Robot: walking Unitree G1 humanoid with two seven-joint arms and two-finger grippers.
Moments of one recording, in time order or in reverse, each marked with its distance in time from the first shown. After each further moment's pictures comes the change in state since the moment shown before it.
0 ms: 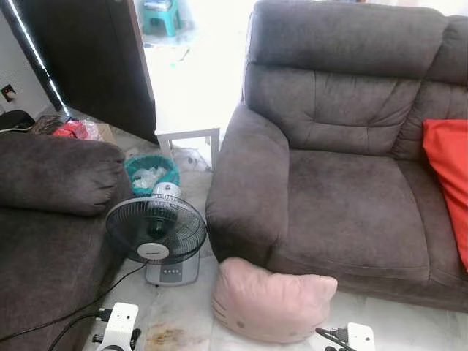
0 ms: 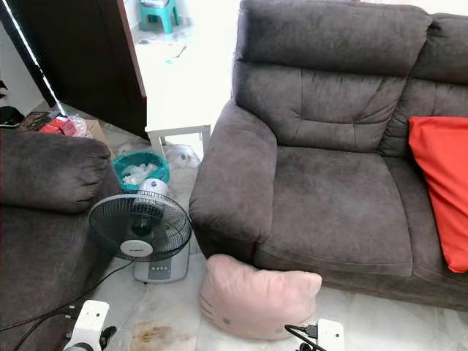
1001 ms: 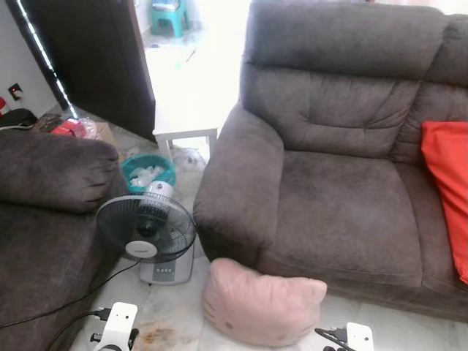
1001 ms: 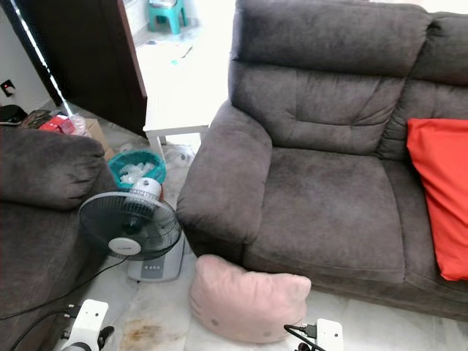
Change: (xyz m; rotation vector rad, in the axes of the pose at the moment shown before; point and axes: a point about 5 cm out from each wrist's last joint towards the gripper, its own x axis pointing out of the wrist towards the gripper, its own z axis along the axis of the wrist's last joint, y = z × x) left arm 0.001 -0.002 0.003 0.021 -0.008 -0.005; right arm -0.001 -0.003 -0.002 -0.002 0.005 -0.003
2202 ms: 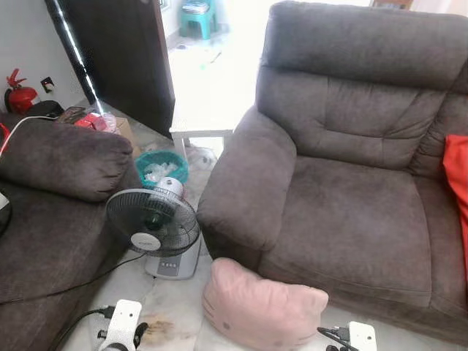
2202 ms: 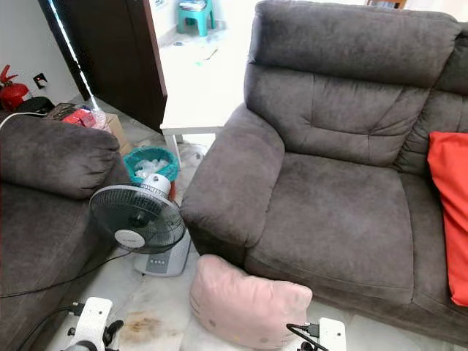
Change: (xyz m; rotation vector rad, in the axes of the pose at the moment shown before) left arm -0.003 -0.002 0.000 -0.042 -0.069 -0.056; right arm 0.001 0.002 0.003 0.005 -0.010 0.011
